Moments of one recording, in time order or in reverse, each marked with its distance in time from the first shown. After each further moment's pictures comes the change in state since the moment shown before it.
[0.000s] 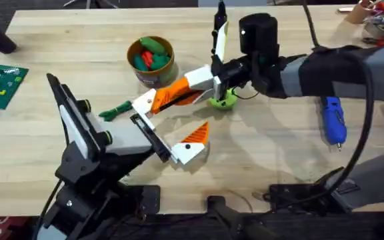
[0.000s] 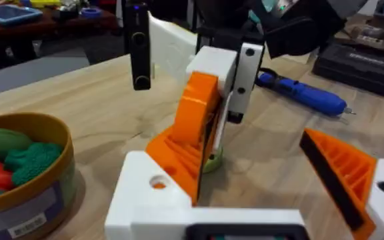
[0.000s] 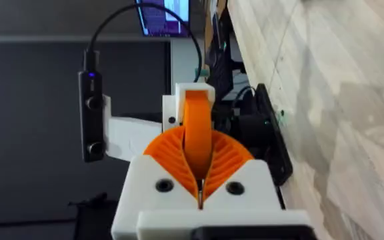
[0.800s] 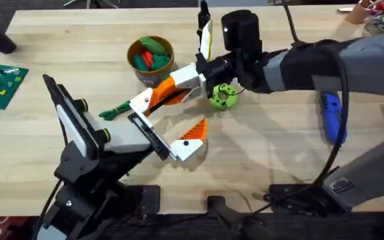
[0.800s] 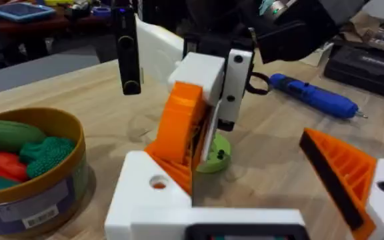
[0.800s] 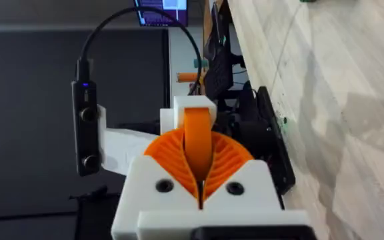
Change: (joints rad) left arm 0.010 0.000 0.000 -0.001 -0.023 -0.009; right arm 0.065 0.089 0.107 0.002 0.014 0.030
